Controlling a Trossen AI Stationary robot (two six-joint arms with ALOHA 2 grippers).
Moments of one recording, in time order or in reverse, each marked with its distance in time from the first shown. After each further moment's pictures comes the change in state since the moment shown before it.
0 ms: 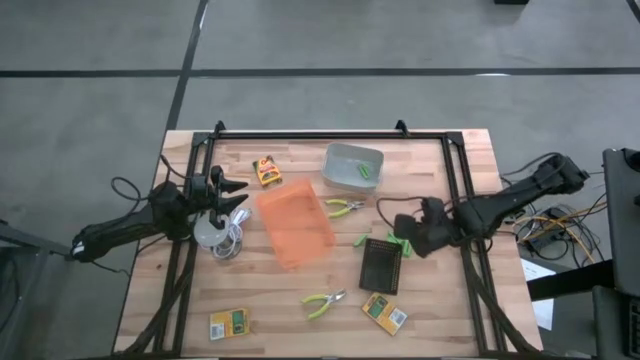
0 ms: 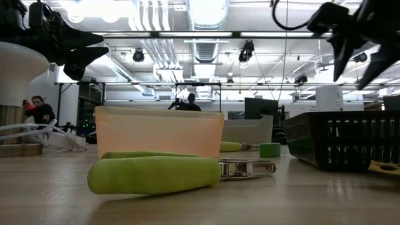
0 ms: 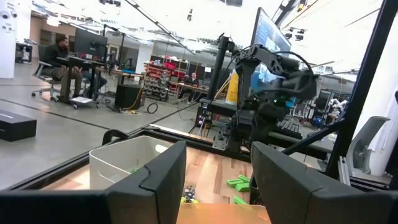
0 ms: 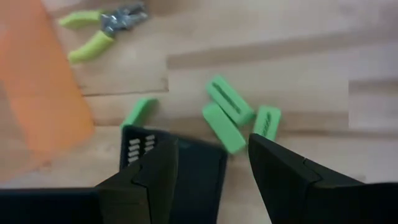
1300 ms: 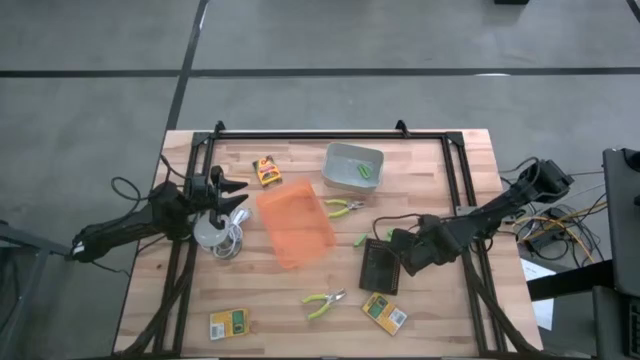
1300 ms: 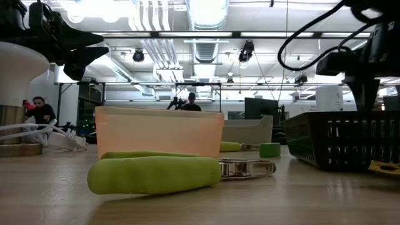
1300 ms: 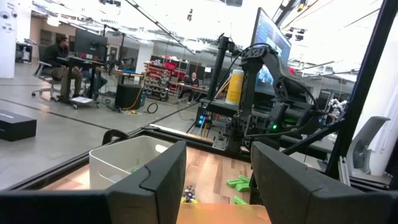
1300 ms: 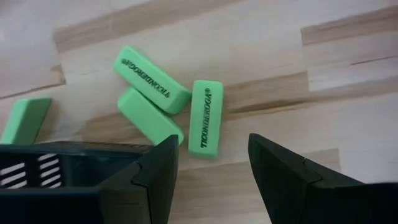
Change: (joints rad) left arm 0.000 0.000 0.000 0.000 0.000 0.000; right arm 0.035 0.211 -0.088 0.082 -0.141 0.182
